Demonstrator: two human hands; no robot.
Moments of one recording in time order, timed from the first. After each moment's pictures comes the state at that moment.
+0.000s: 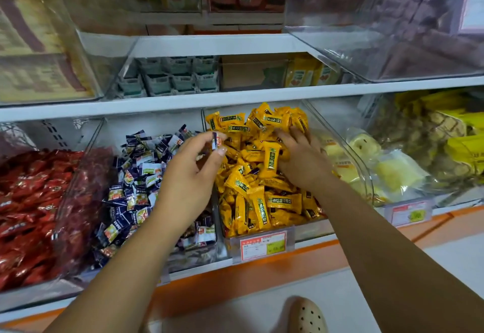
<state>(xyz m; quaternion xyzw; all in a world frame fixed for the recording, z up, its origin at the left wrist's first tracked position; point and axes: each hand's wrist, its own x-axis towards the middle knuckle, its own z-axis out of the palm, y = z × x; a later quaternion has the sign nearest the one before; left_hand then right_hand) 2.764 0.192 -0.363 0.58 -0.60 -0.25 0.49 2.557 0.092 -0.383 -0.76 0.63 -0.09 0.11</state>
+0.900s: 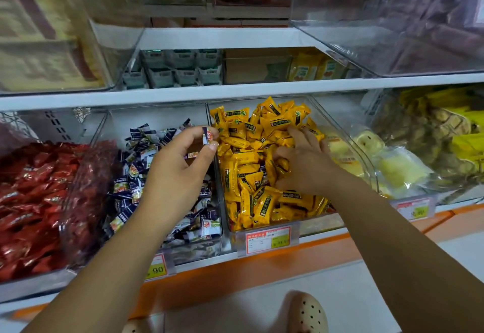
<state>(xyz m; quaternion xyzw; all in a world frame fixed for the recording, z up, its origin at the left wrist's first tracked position) 2.779 0.205 -0.354 0.58 -0.57 -0.25 0.52 2.561 0.118 -0.365 -0.82 0.57 -0.01 0.08</state>
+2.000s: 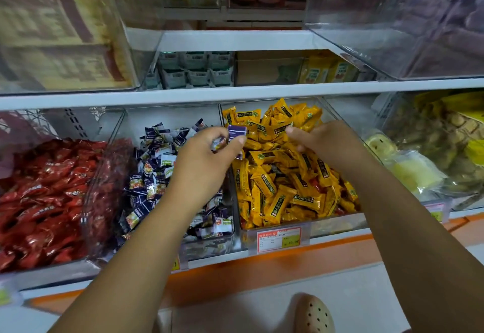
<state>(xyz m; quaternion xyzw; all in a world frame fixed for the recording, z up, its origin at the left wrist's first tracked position) 2.770 0.197 -0.341 0.63 -0.59 -0.22 0.46 2.568 0.124 -0.319 -0.70 0.64 -0.20 0.25</state>
